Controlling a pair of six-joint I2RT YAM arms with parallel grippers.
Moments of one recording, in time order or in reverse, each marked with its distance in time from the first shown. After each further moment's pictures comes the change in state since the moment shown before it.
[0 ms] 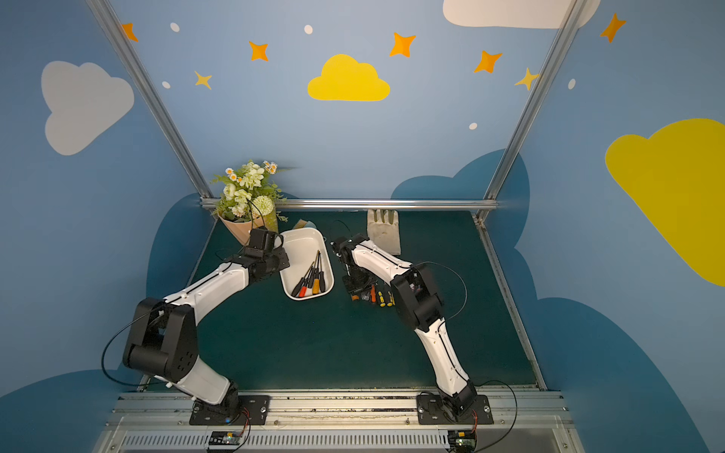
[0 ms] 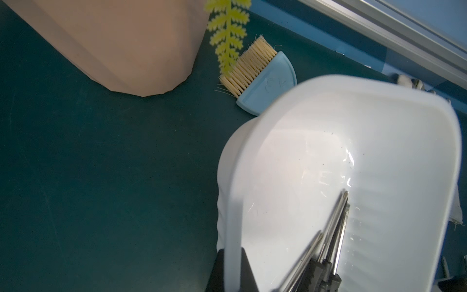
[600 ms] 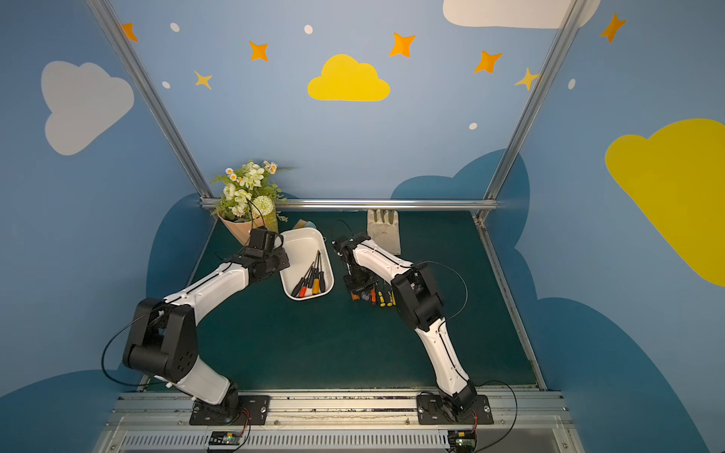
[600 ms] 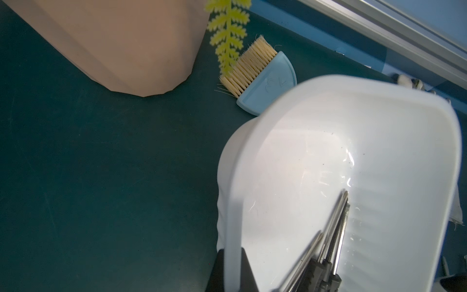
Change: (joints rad) left arm 0.000 0.000 0.000 0.000 0.000 0.000; right arm -0.005 0.001 0.000 0.000 -0.003 0.000
